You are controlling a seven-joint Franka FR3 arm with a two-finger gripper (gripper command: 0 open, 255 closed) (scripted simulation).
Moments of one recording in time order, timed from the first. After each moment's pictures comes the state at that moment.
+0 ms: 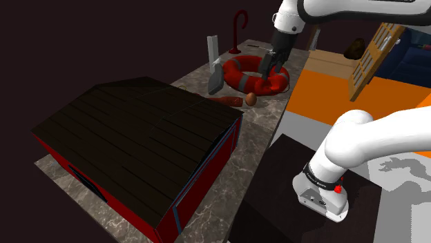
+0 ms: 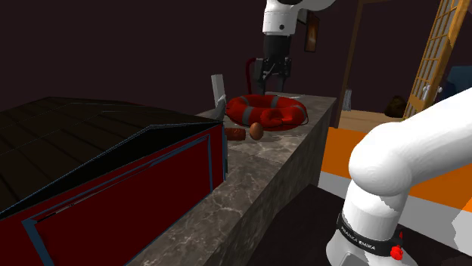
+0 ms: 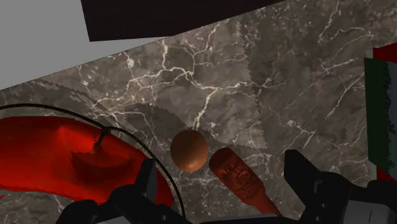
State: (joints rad) arm 0.00 -0.81 -0.01 -2.41 -0.03 1.69 0.02
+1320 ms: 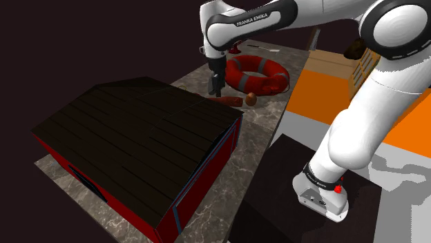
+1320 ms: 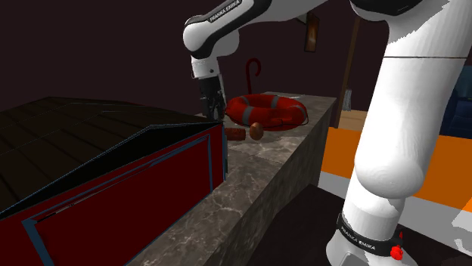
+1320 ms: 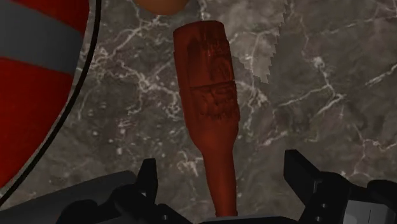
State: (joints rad) arm 0.14 -0.02 0.02 -1.97 -0.07 1.79 -0.33
